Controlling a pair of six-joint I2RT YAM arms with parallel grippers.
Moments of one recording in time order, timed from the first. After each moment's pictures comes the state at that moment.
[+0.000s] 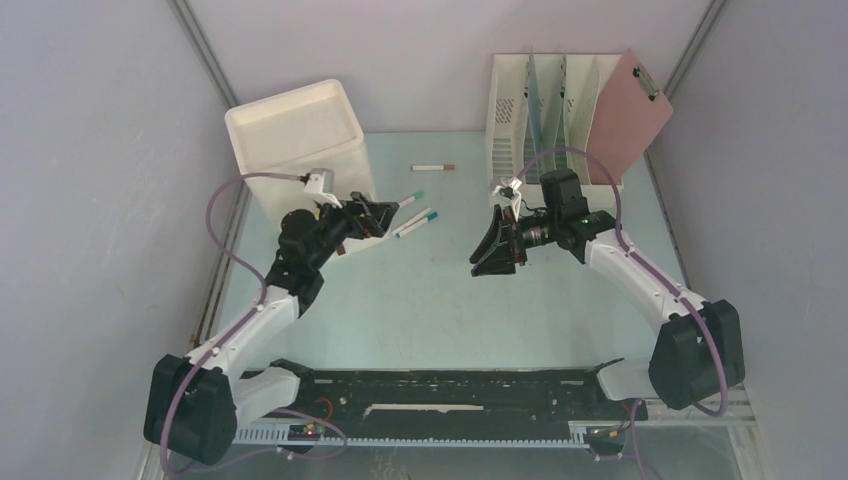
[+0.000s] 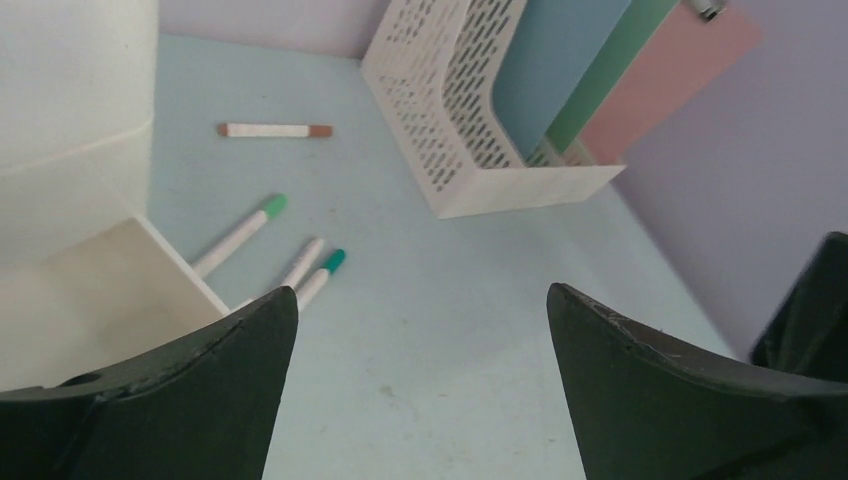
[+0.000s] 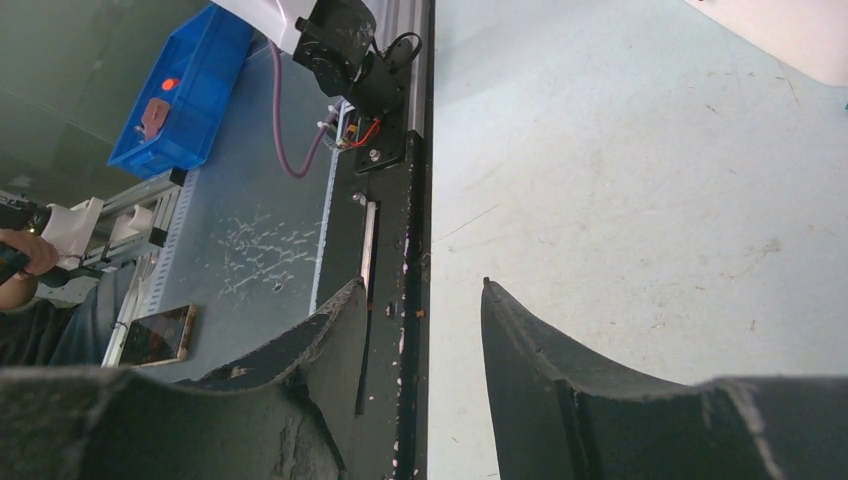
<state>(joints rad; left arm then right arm) -0.28 1.06 0.55 0.50 0.27 -0.55 0.35 1.36 1.02 -0.39 -1.28 -0.18</state>
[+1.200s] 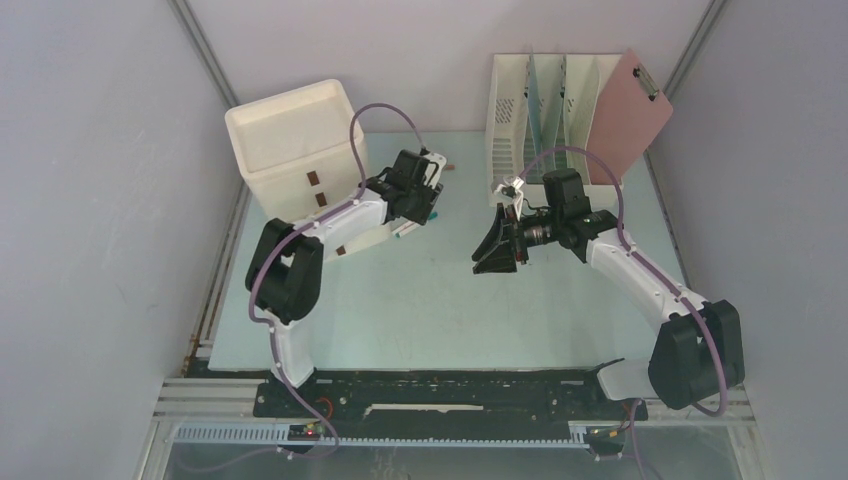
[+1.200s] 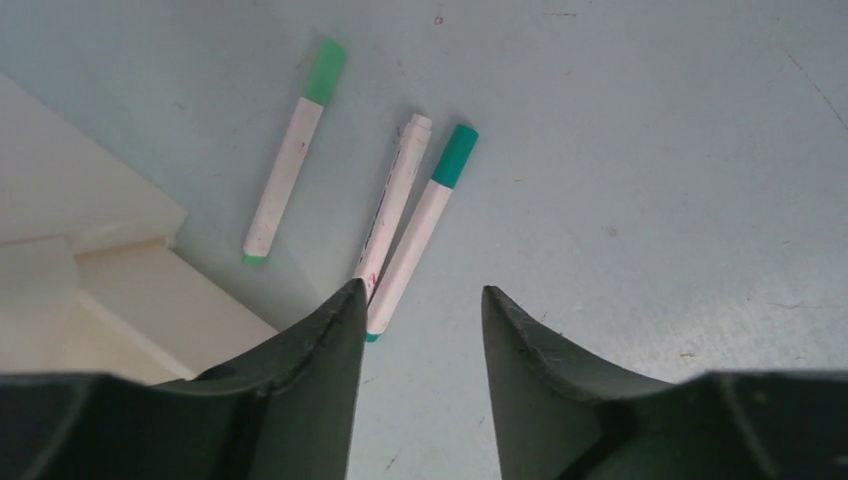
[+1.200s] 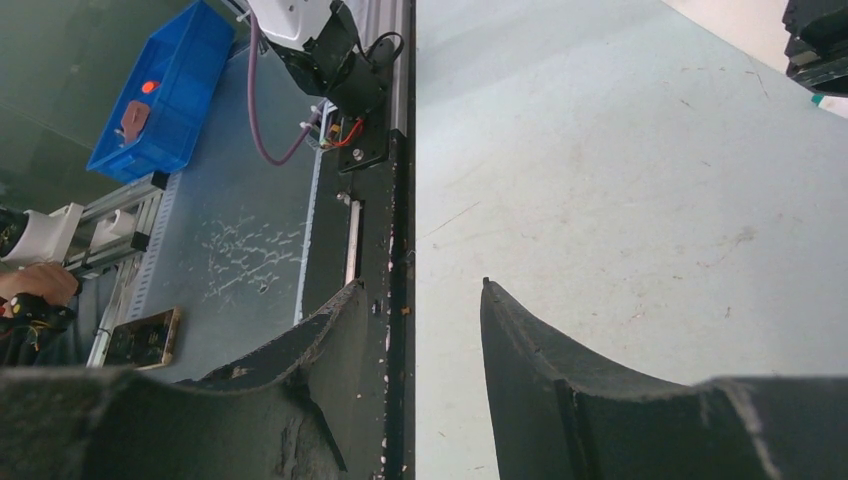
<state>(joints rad) -0.56 1.90 1.45 -0.38 -0.11 0.04 0.33 1.36 1.02 -0.39 -1.26 -0.20</state>
